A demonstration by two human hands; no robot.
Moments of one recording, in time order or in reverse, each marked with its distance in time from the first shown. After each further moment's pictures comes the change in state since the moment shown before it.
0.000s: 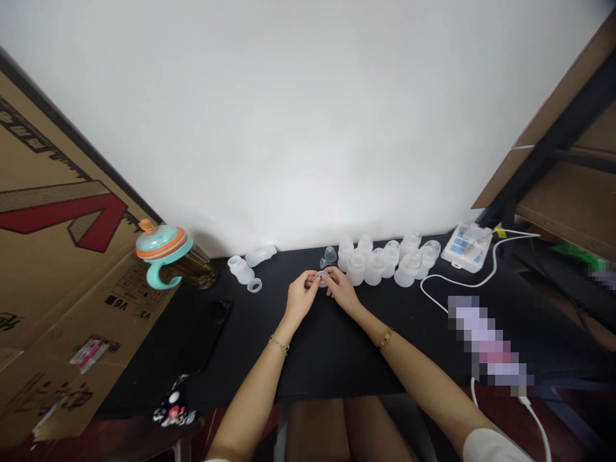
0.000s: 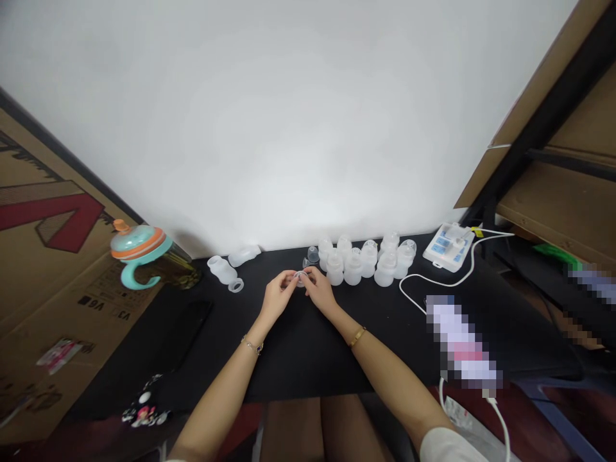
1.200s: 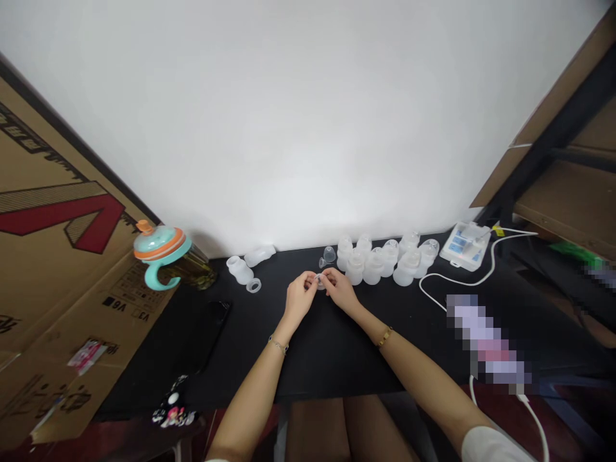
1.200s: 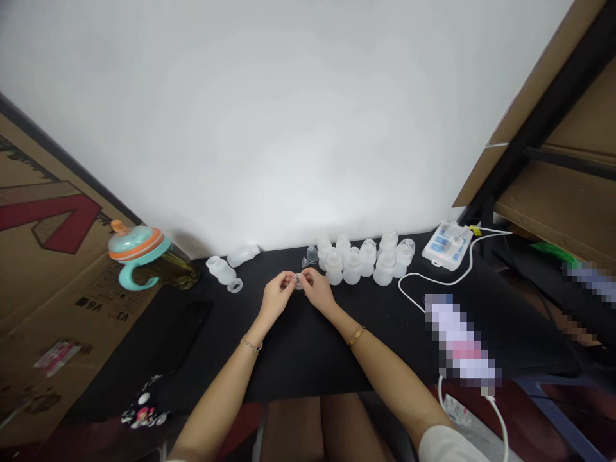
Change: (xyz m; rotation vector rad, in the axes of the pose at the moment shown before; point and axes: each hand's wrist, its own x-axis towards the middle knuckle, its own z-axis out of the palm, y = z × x) left_hand -0.001 0.002 -0.002 0.112 0.007 0.044; right_hand 0.000 0.004 0.002 -0.065 -0.001 -0.087
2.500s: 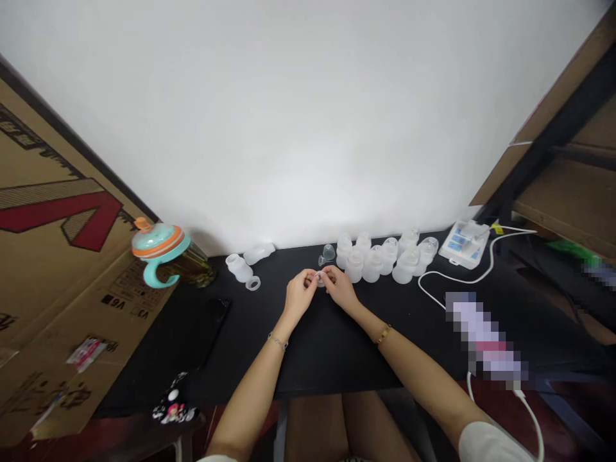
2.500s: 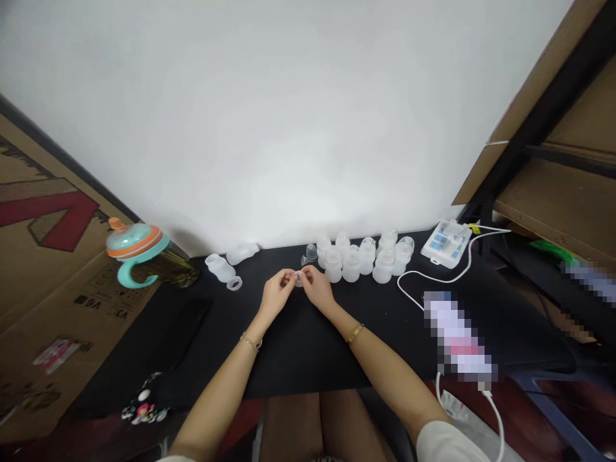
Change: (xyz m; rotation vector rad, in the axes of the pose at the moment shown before) left_hand 0.000 0.001 0.001 0.004 0.004 0.015; right_hand -0.001 0.002 -0.001 -0.085 0.042 -0.014
